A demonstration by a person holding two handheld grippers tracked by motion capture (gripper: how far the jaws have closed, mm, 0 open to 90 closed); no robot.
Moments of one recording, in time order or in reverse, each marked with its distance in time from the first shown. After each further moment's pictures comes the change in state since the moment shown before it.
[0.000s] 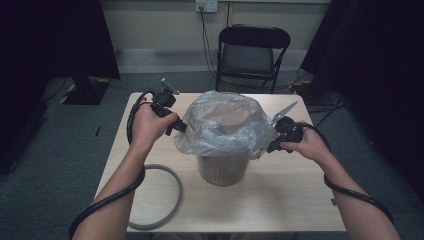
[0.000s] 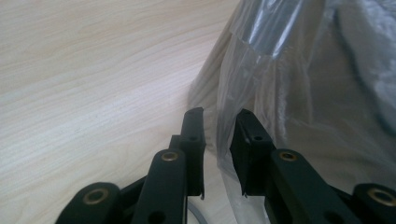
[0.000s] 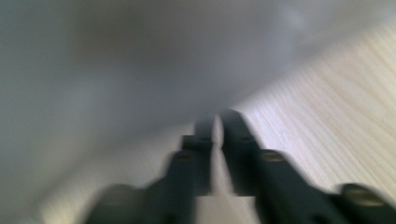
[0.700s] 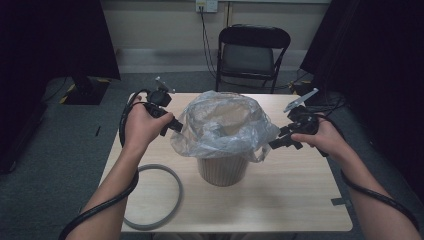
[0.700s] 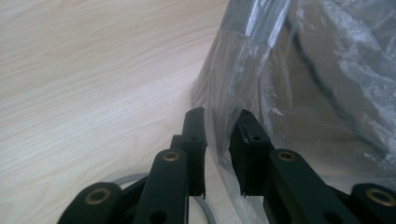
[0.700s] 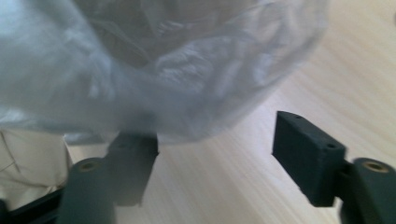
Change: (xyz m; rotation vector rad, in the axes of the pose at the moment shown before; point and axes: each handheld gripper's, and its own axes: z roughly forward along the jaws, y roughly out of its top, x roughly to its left) left arm -0.008 -0.008 -0.021 -0.021 0.026 0.027; right arm 0.007 0.007 -0.044 -0.080 0.040 0.094
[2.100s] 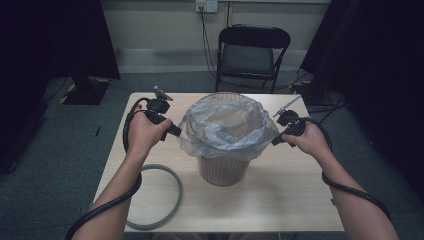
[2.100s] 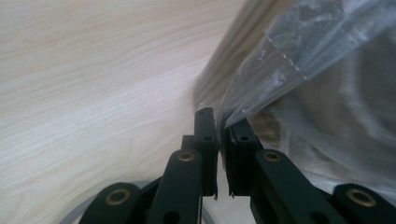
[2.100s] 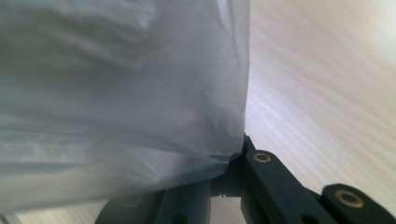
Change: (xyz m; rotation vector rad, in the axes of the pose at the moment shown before) left arm 0.026 -0.009 0.038 -0.011 -0.026 -0.060; right arm -0.021 -0.002 0.034 0.105 -0.171 0.074
